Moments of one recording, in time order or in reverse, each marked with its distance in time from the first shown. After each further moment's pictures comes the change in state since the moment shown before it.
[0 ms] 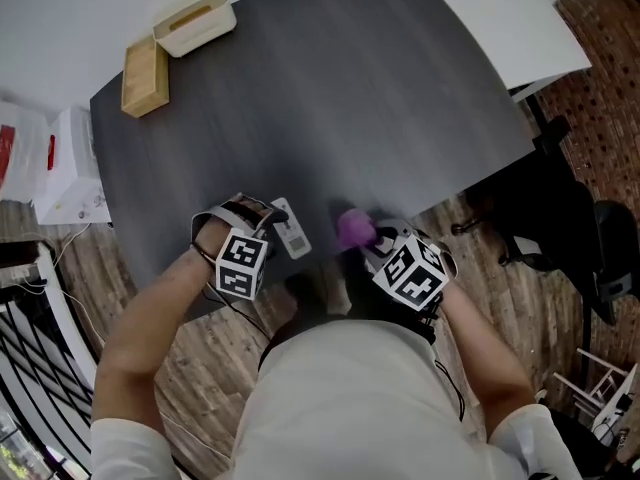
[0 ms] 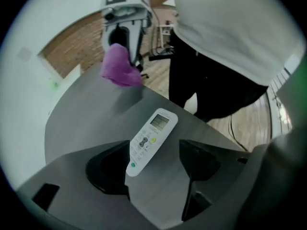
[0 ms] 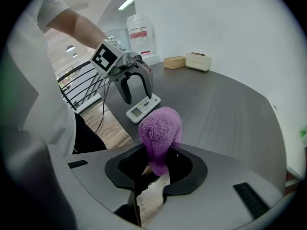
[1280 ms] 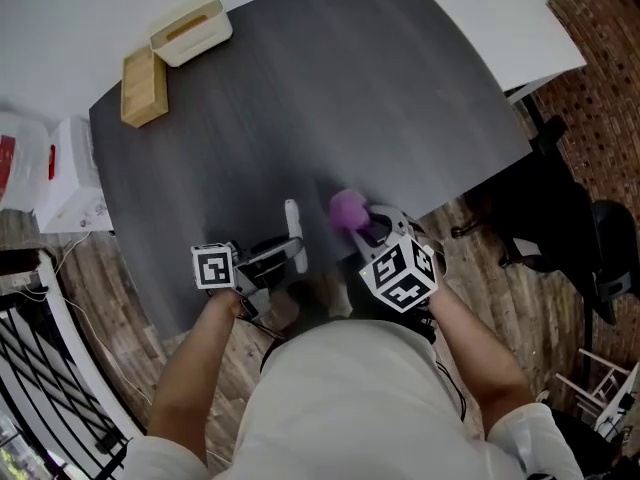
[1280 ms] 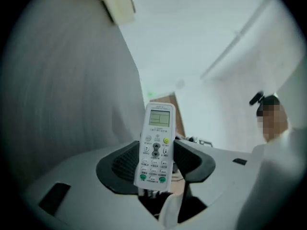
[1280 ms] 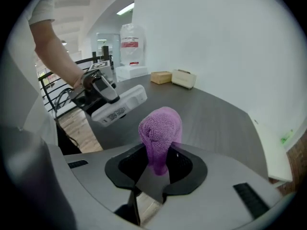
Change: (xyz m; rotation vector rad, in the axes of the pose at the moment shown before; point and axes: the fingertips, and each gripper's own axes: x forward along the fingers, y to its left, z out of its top) left arm -0.064 0.051 0.039 -1.791 -1.390 -0.353; right arm -0.014 -0.037 0.049 -0.005 -0.139 -0.217
